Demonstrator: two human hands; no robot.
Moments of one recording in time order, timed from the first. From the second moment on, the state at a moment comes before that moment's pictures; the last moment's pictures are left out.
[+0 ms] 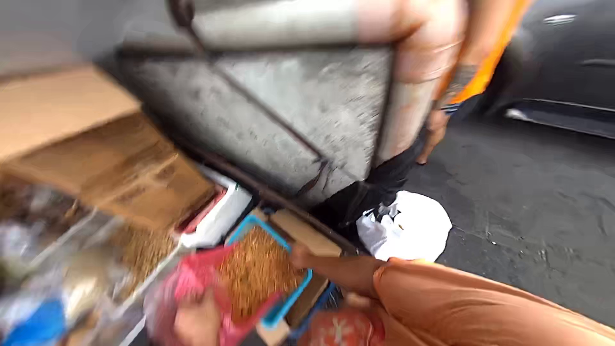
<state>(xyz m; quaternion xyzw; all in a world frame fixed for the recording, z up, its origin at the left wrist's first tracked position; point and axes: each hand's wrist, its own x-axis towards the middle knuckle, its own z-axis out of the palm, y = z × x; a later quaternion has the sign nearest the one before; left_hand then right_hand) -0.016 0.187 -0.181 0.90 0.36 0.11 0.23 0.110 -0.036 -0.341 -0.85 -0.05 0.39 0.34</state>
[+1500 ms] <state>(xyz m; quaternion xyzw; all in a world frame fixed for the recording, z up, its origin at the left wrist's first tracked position) 0.018 0.149 -0.156 0.86 0.49 0.06 0.14 0.142 -0.031 -0.412 -0.85 -0.07 0.41 0.33</state>
